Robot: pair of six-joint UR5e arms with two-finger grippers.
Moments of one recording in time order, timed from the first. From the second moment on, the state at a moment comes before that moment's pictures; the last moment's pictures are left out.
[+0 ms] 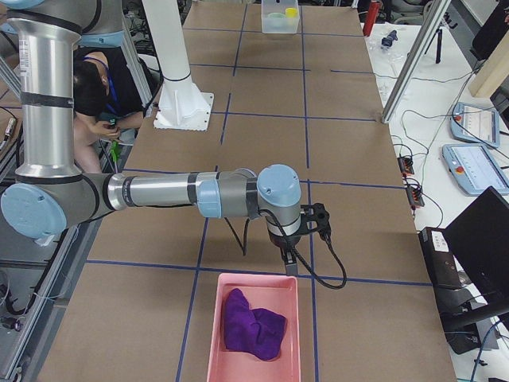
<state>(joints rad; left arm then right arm) -1.58 -1.37 -1.42 -2.36 -2.32 0.25 1.68 -1.64 1.75 -1.57 2.31 -0.17</state>
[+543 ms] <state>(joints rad) -1.57 -1.47 -1.67 -2.04 -2.27 0.11 1.67 -1.64 1.75 -1.57 2.31 -0.14</state>
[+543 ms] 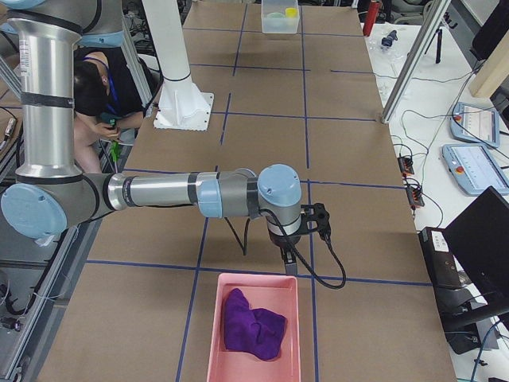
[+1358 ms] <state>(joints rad) -1.56 -1.44 -1.61 -1.77 -2.38 0.10 1.66 -1.64 1.75 -1.57 2.31 -0.13</state>
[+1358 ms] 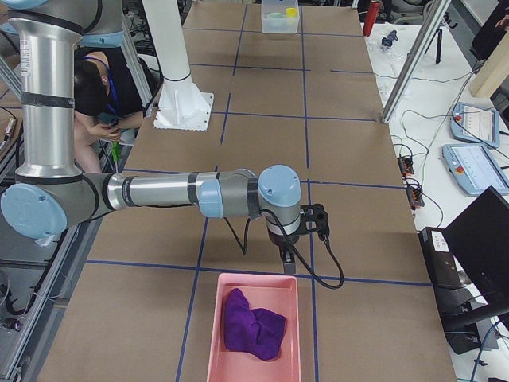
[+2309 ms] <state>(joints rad) -1.57 -1.43 -1.65 -1.69 -2.35 0.10 1.58 -1.70 1.69 -1.52 2.33 -0.05</state>
